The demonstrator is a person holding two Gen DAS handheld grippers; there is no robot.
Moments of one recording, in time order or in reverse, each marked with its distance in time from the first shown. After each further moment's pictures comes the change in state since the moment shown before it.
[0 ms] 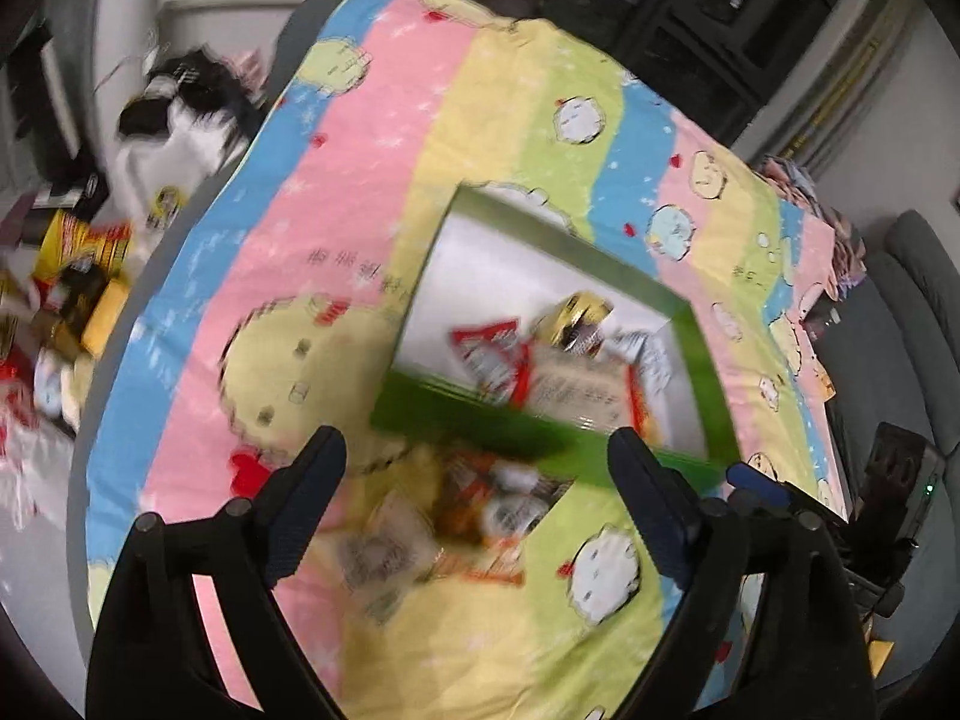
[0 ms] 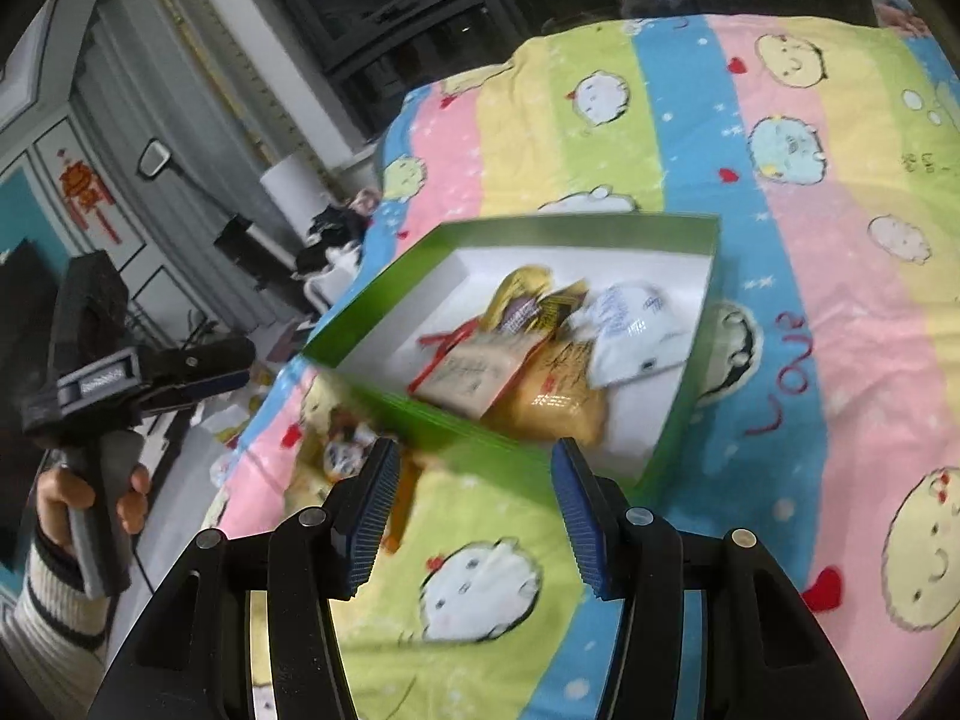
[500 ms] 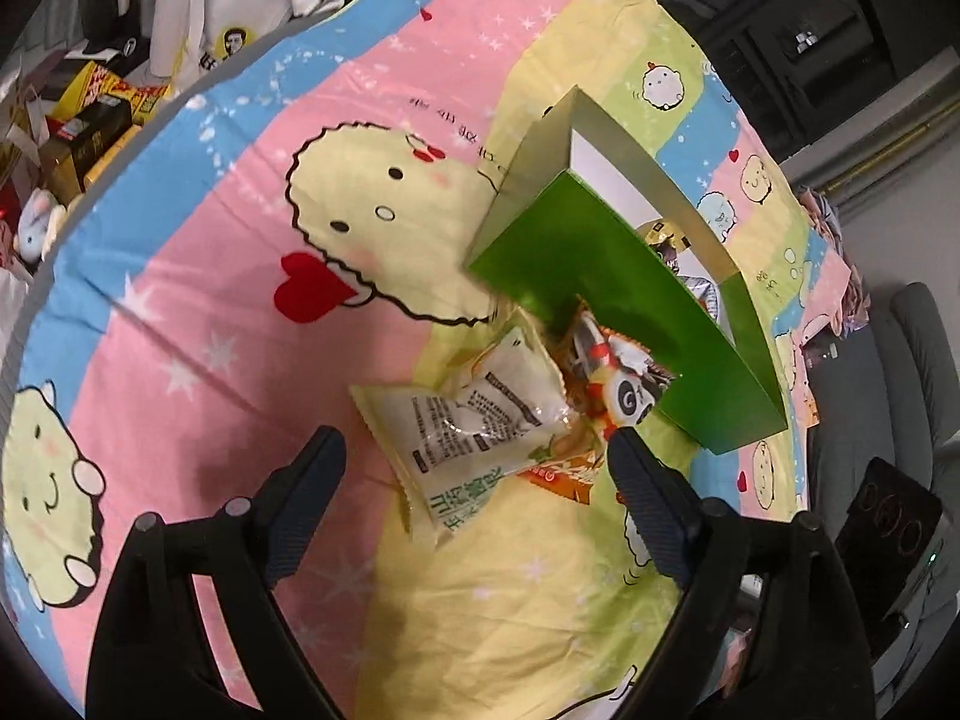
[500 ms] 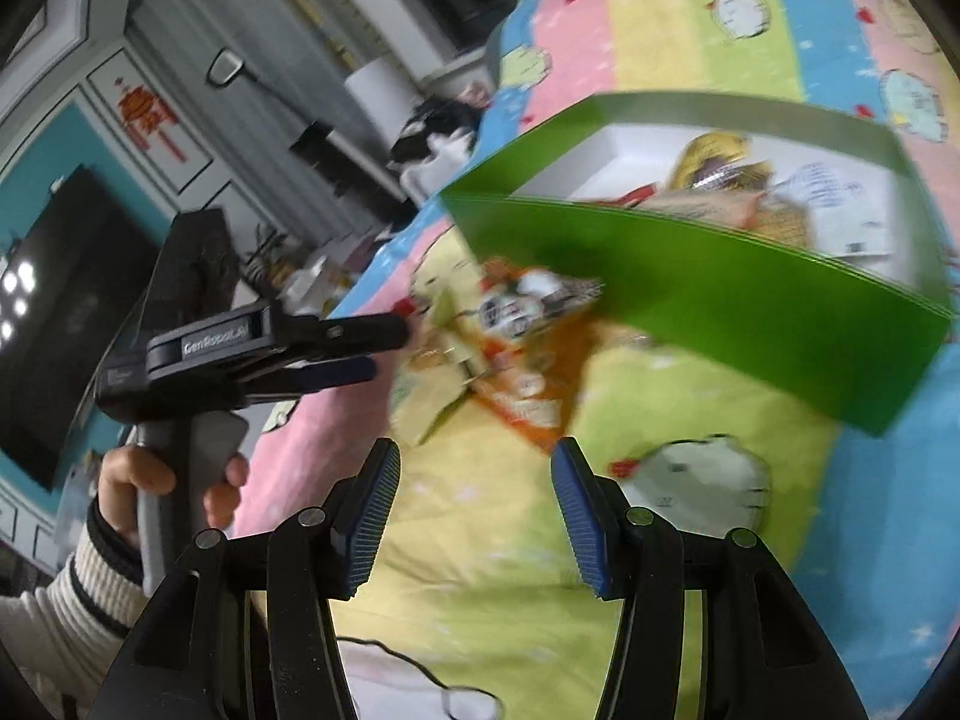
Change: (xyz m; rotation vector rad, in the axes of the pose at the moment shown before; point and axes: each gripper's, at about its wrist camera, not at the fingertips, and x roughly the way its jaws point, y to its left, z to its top) left arm 0.024 0.052 -0.055 -0.207 0.091 -0.063; right arm 0.062 0.071 -0.050 -0.095 0.180 0.173
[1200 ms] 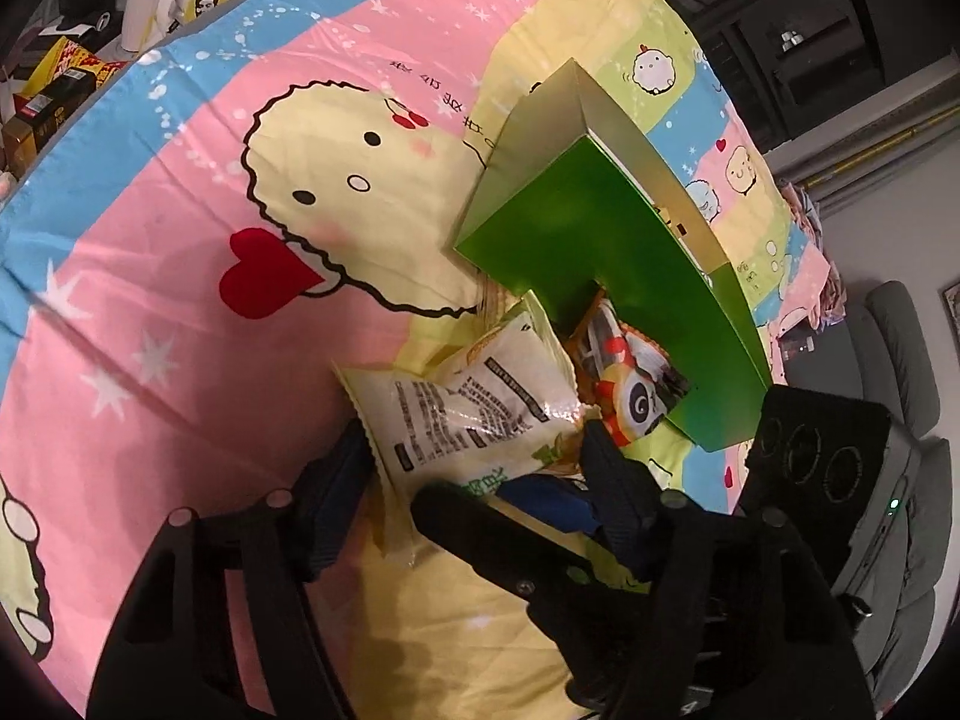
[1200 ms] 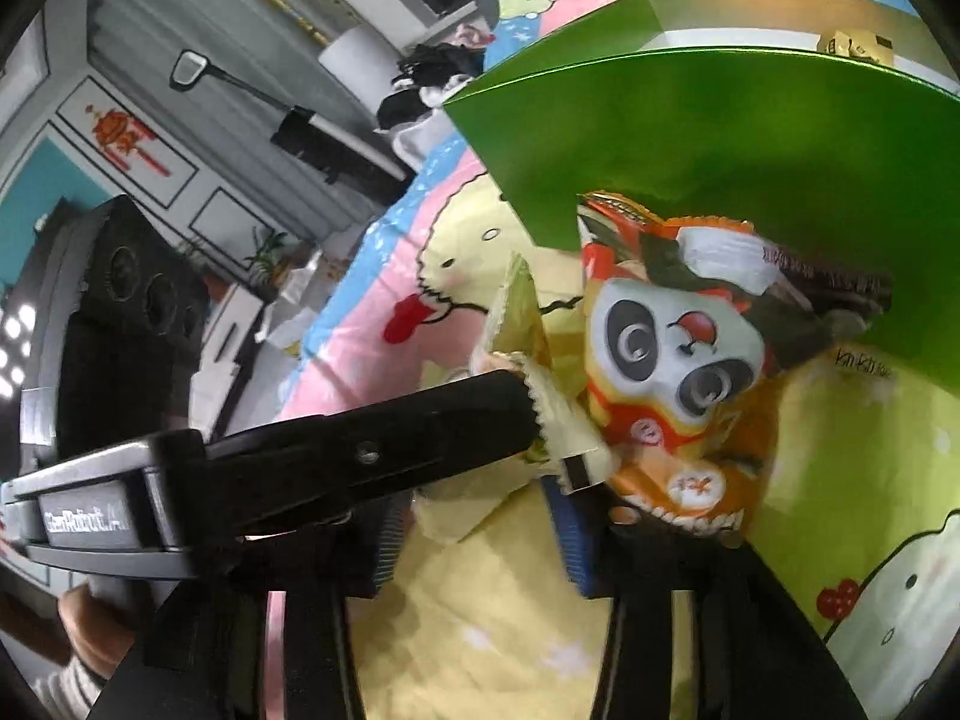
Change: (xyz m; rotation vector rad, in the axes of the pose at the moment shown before) left arm 0.025 0.012 0.004 -0.012 0.044 -0.090; right arm 0.102 0.005 0.025 0.117 0.044 0.043
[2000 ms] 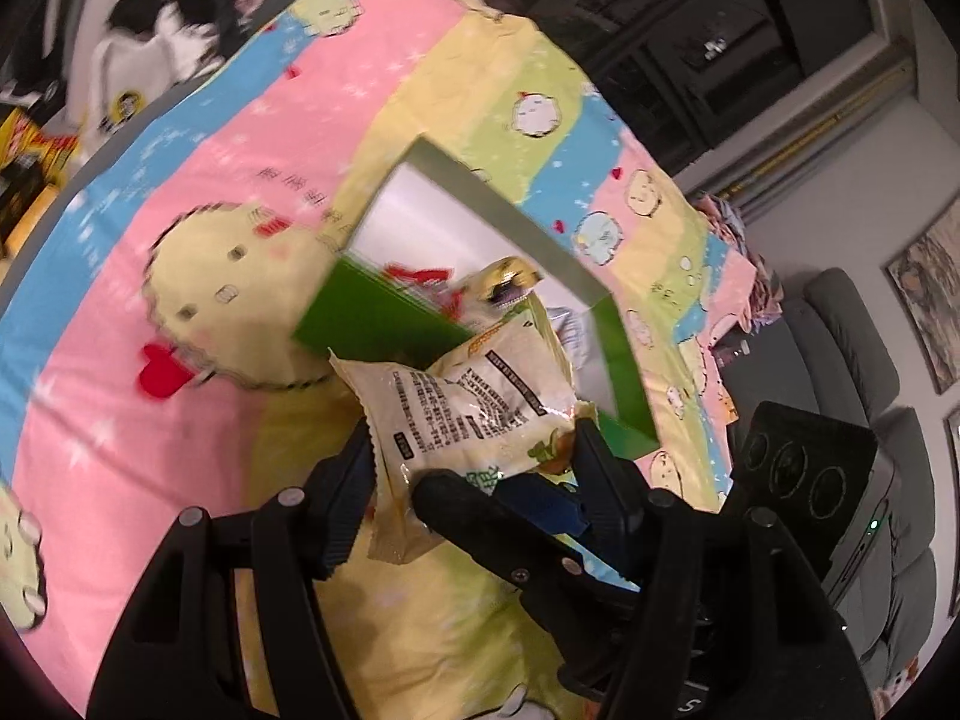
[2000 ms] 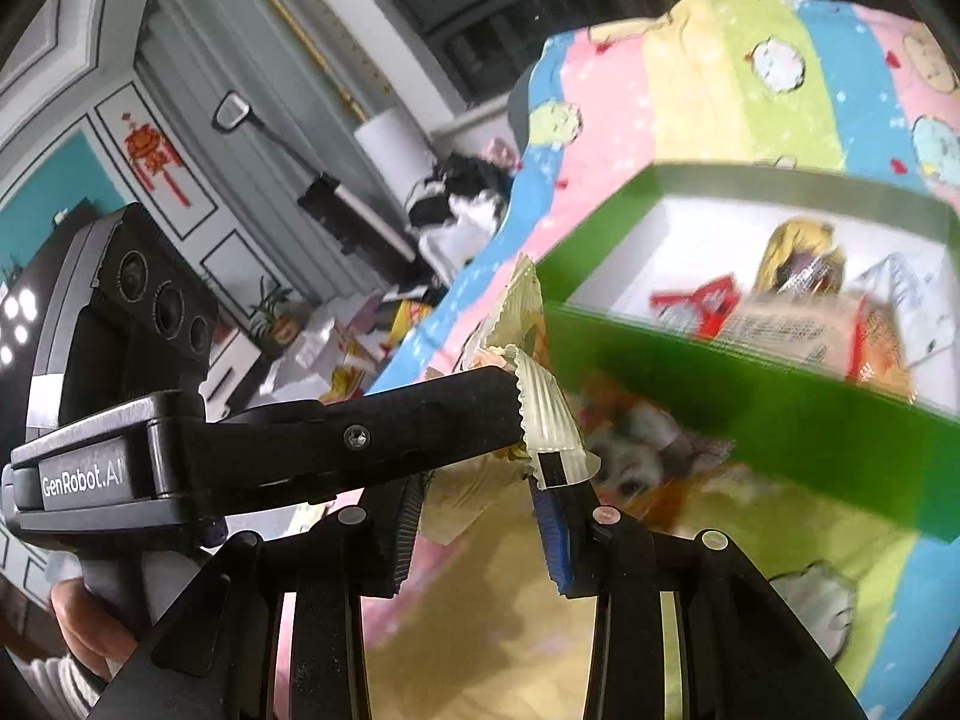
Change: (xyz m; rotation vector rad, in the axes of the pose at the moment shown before) left arm -0.042 -0.076 0.011 0.123 -0.113 -0.124; right arm -0.090 0.022 0.012 -0.105 -0.219 -0.050
